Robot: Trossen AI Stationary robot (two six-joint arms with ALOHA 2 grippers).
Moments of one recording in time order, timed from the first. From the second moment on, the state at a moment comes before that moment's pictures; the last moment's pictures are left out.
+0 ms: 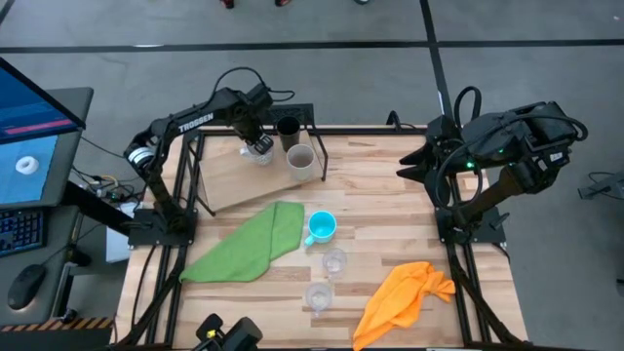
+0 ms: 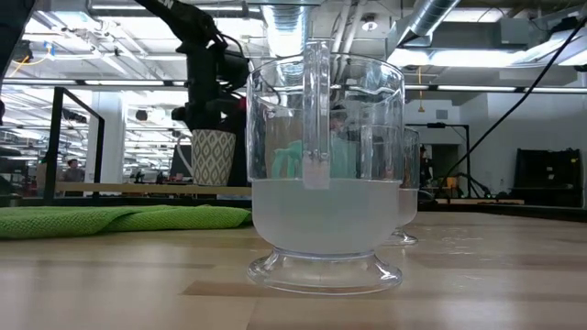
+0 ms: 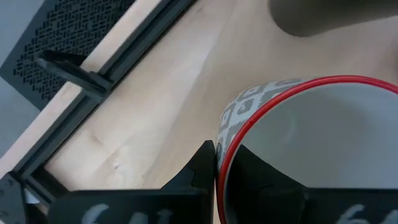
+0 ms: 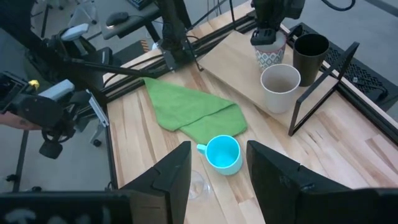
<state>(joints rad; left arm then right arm) 0.78 1.75 1.48 -1.10 -0.08 -0.04 0.26 1.45 2.33 -1.57 0.29 0.56</state>
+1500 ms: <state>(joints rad) 0.79 1.75 1.49 -1.06 -0.06 -0.04 0.26 1.45 2.33 -1.57 0.29 0.57</state>
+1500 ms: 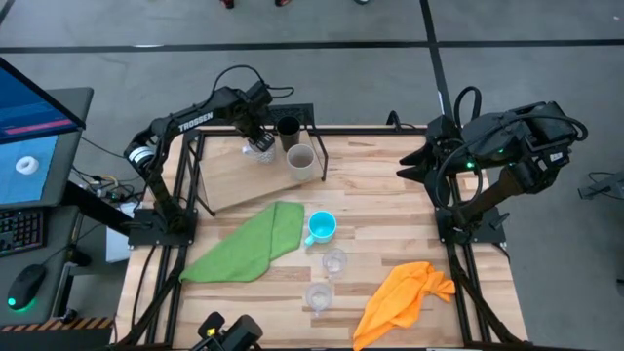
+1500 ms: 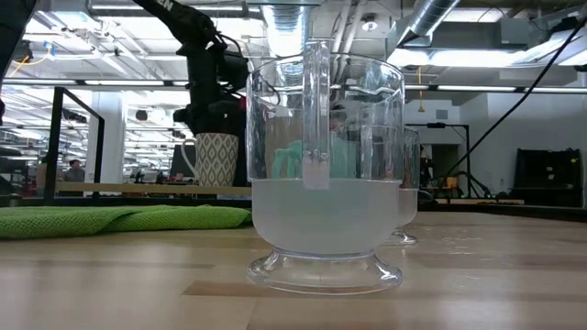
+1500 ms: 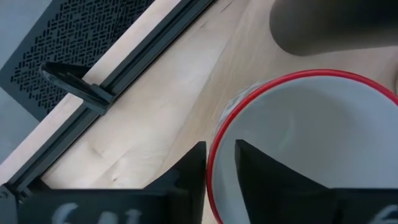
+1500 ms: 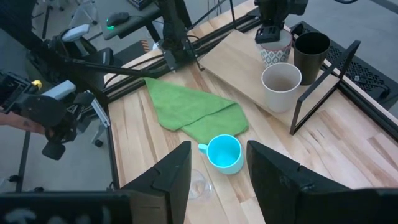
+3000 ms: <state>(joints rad) 0.73 1.75 1.94 -1.38 -0.06 -0.10 0.25 1.45 2.33 -1.57 0.29 0.55</state>
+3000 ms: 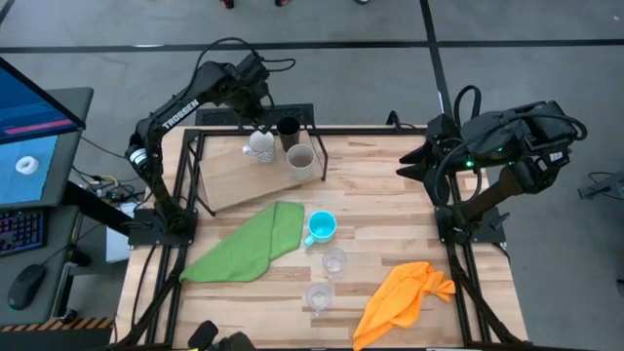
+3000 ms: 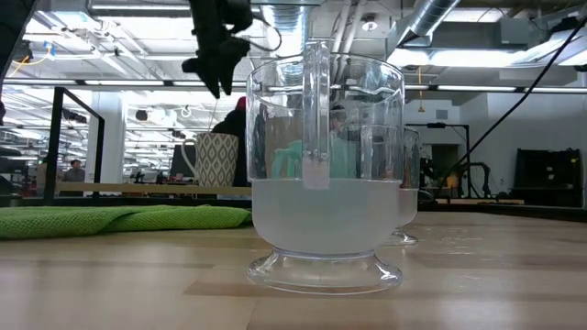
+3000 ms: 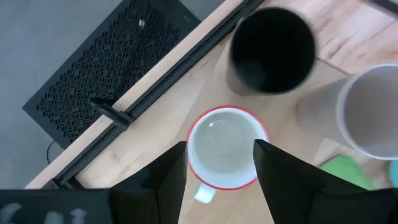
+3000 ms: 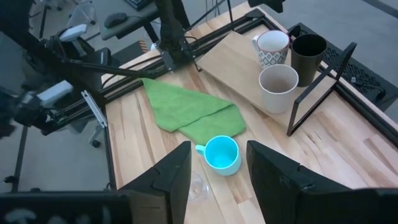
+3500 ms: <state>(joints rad) 0.43 1.75 2.13 -1.53 -0.03 -0.20 0.25 1.45 2.33 -1.57 0.29 0.54</state>
